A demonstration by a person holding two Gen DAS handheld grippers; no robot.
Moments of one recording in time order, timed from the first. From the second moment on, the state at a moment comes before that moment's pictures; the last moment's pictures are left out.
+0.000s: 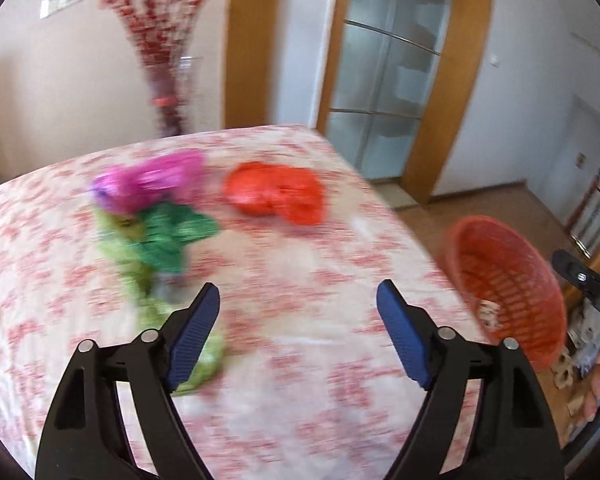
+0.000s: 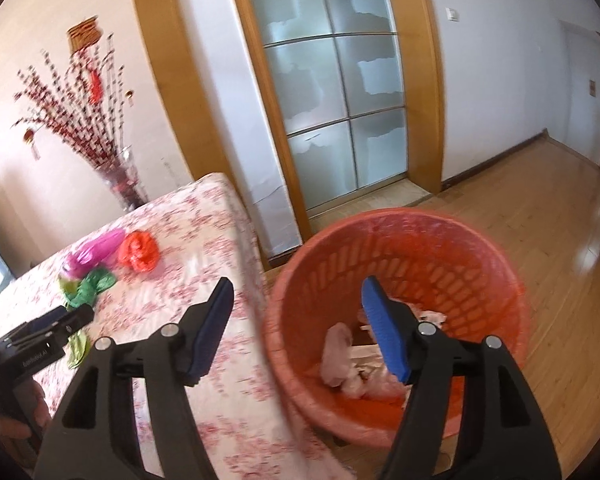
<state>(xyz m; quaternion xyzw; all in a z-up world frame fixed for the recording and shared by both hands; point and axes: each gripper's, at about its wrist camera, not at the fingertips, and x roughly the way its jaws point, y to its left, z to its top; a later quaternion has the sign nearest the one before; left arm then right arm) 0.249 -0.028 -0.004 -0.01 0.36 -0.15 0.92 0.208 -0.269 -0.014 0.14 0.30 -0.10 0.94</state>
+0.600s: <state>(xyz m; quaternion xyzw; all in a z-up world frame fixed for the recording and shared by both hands) 0.293 0.066 -0.042 -0.08 0.40 -0.04 0.91 0.227 -0.216 -0.024 0.09 0.30 -0.10 0.94</state>
